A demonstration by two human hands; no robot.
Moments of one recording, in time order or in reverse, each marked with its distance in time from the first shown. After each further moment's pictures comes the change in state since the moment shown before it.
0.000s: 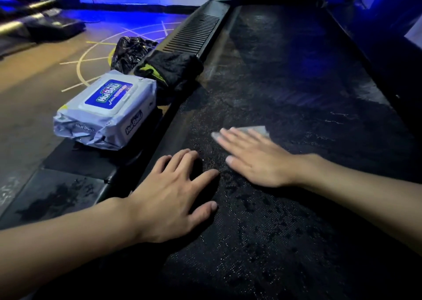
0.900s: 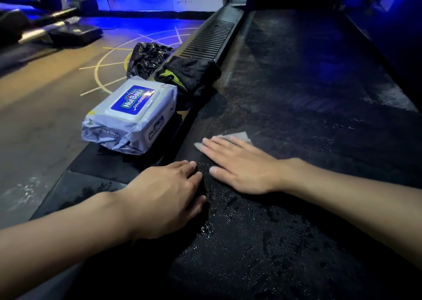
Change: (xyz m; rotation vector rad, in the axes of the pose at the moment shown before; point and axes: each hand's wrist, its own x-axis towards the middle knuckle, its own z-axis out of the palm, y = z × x) left_hand -0.010 -0.035 -0.011 0.003 -0.017 0.035; right_hand 0.050 -0.039 0.002 0.002 -0.006 -0.128
